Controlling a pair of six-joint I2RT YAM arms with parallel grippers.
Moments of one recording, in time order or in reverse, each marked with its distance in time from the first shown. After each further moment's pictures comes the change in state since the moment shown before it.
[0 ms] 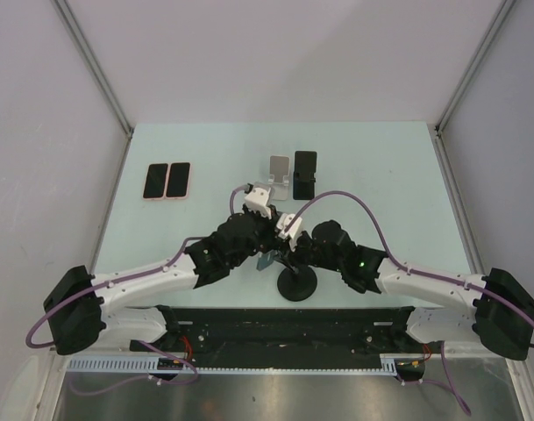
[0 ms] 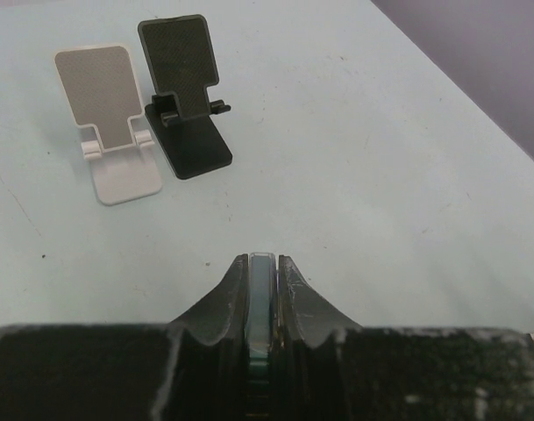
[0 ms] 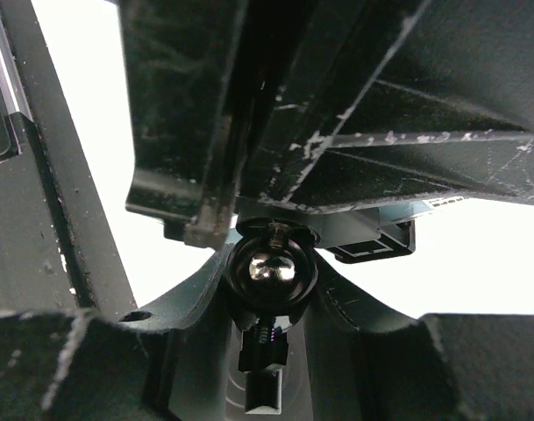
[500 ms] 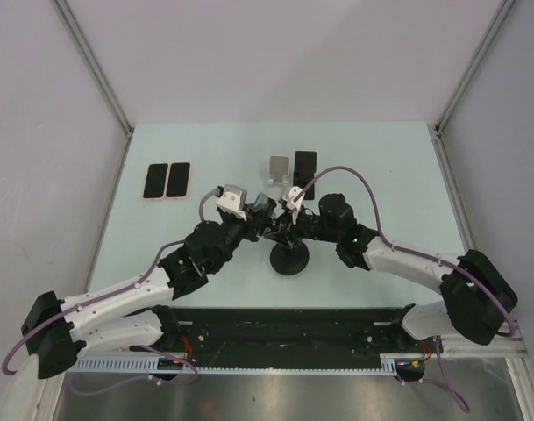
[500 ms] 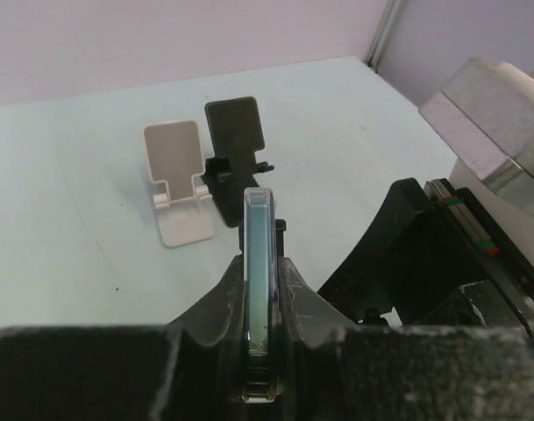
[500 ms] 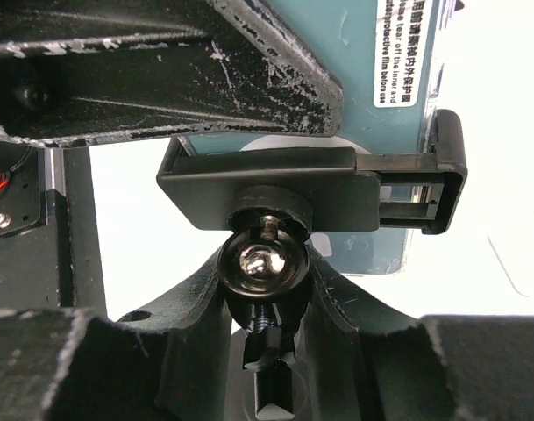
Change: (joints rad) left arm 0.028 -0.226 -0.101 0.066 -0.022 0.119; right arm -0.240 0.149 0.062 0.258 -0.327 0.034
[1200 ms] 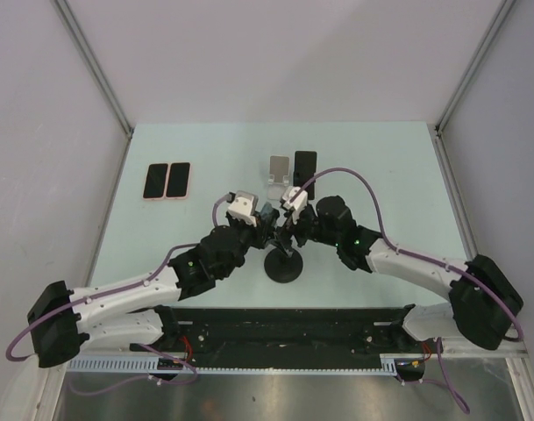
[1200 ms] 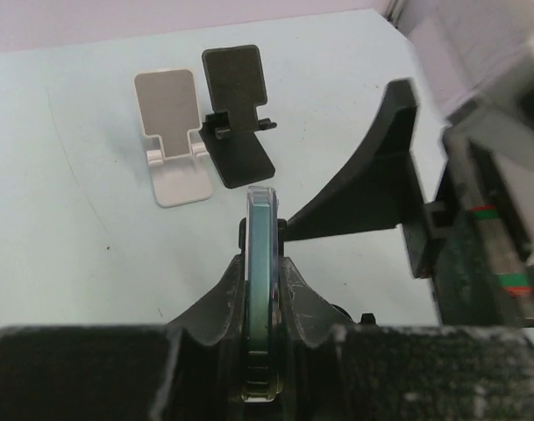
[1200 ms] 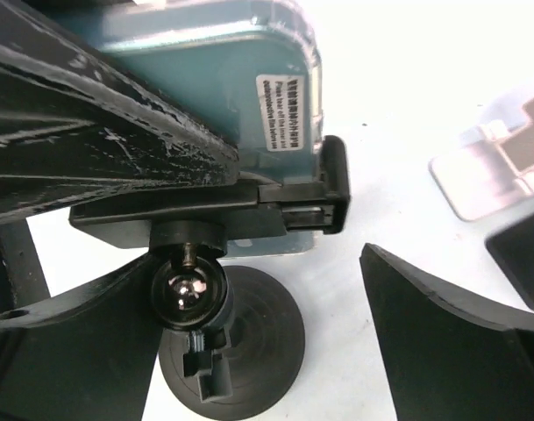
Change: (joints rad) left arm -0.064 0.050 -0.017 -0.045 -0.107 -0.056; right arm 0.021 0.031 0.031 -0.115 0.167 -0.043
